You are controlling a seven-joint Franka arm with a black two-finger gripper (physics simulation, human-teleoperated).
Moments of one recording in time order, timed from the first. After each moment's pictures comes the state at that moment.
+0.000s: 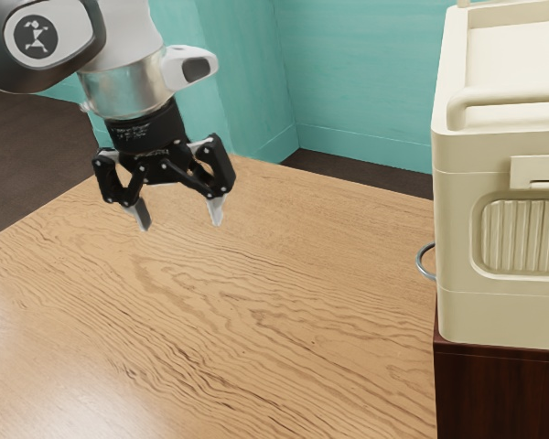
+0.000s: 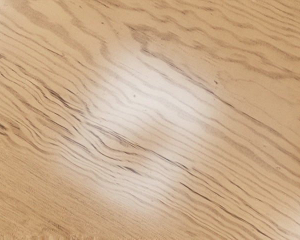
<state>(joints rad) -0.34 -0.13 0.26 -1.48 0.02 1.36 -0.62</state>
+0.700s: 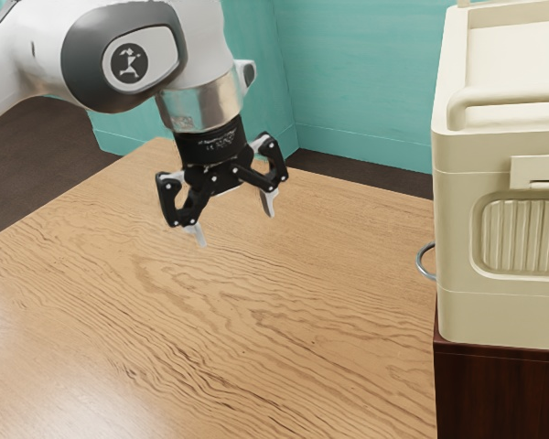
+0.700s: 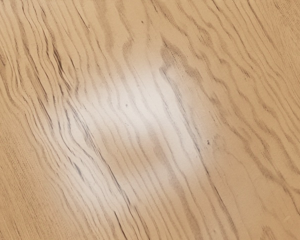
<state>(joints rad) -0.23 0.02 0.11 -1.42 0.03 1.47 -1.22</state>
